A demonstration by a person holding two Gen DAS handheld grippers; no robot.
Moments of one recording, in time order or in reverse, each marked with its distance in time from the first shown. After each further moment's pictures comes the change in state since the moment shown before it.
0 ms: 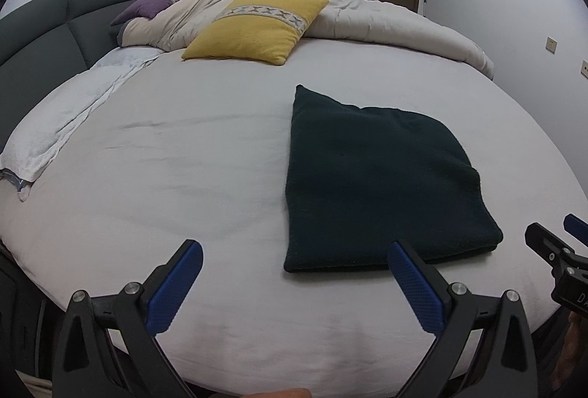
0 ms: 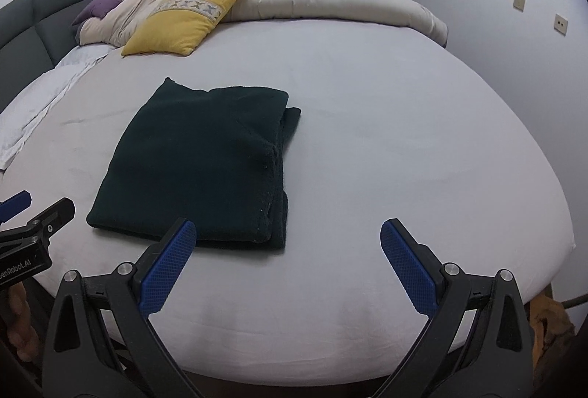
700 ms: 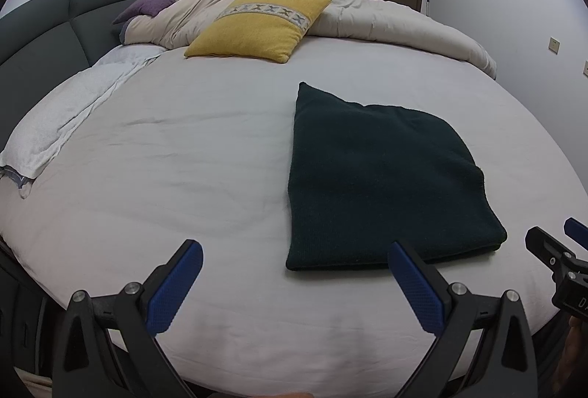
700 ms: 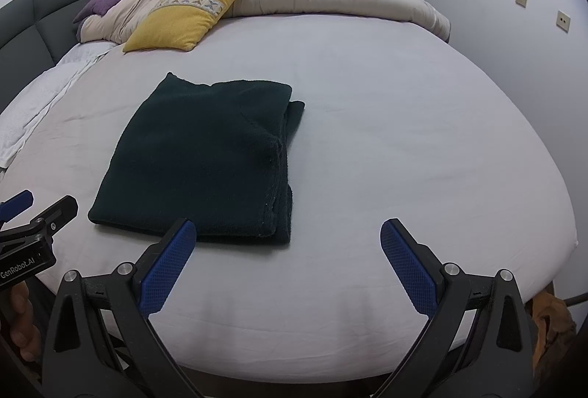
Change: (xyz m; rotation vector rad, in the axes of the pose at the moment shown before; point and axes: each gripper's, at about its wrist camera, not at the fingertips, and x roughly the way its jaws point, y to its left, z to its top) left arm 0.003 0.002 0.000 -0.006 0.005 0.004; right arm -0.007 -0.001 0.002 0.002 0.014 0.009
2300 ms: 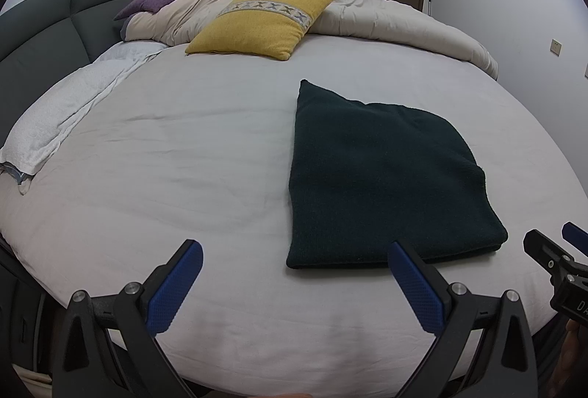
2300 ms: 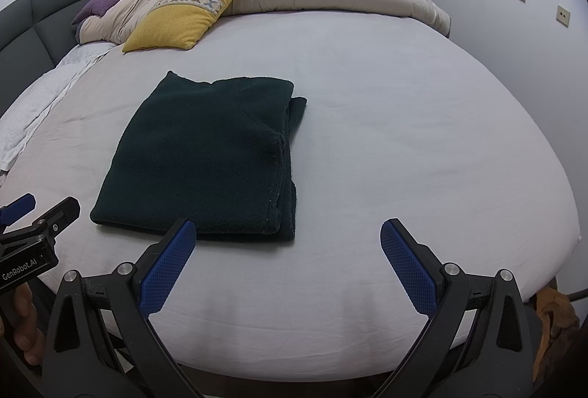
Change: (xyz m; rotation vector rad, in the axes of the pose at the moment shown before) left arm 0.000 0.003 -0.005 -0.007 0.004 -0.002; right arm 0.002 0.000 0.000 0.008 0.008 0.007
